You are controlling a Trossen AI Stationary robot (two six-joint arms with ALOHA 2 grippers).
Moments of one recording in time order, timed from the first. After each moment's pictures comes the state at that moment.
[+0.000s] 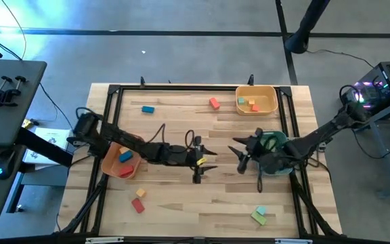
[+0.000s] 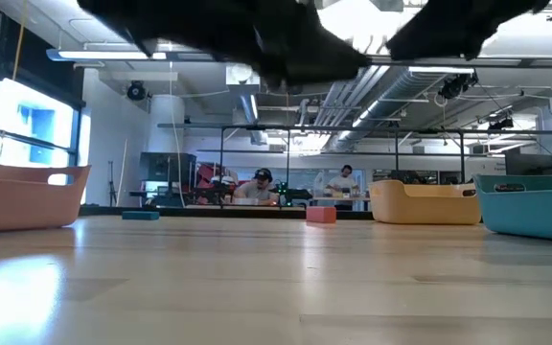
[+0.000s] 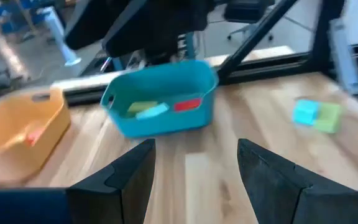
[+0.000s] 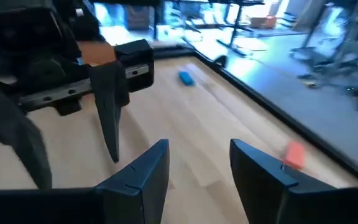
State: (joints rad) left arm -0.22 1.83 0.99 0.60 -0.27 0.11; right arm 0.49 1.15 0.68 -0.04 0.95 0.34
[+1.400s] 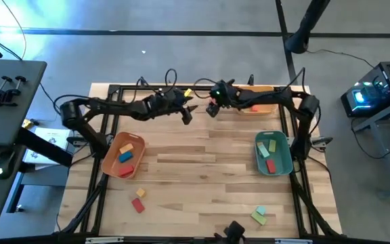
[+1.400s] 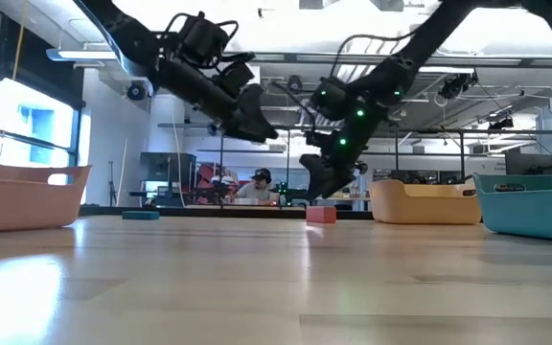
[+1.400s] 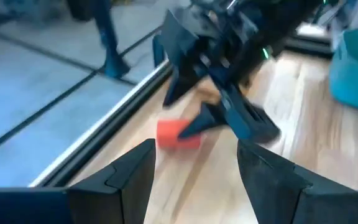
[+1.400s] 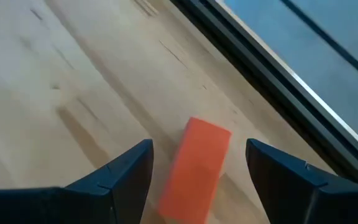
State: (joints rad) left arm 0.39 1.62 0.86 0.34 -0.11 0.00; right arm -0.53 1.90 1.15 -0.12 0.19 0.04
